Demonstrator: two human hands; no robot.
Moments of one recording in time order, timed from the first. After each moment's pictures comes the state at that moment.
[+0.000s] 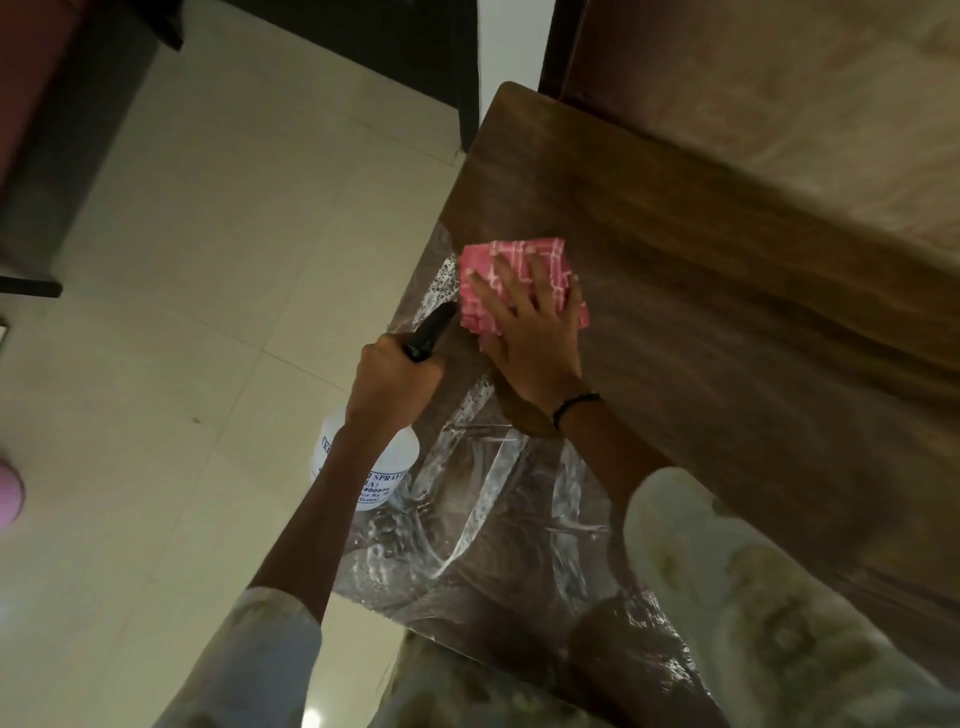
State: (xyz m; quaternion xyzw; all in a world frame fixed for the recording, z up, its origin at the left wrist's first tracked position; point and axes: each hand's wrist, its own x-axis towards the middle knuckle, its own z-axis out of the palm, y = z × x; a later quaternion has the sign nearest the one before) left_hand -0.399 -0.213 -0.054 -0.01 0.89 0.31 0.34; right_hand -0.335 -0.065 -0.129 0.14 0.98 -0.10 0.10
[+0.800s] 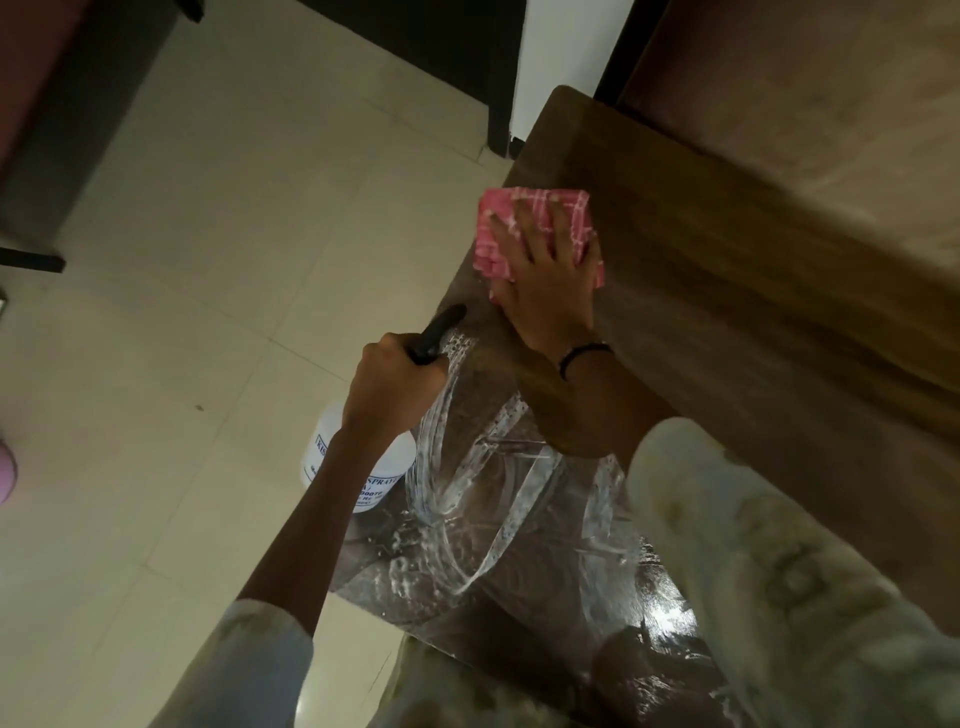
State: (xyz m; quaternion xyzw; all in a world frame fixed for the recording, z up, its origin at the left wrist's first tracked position) left_hand -0.426 -0.241 -0.062 0.03 0.89 0.31 0.34; right_hand -0.410 -0.060 -0.126 0.16 0.98 -0.10 0.12
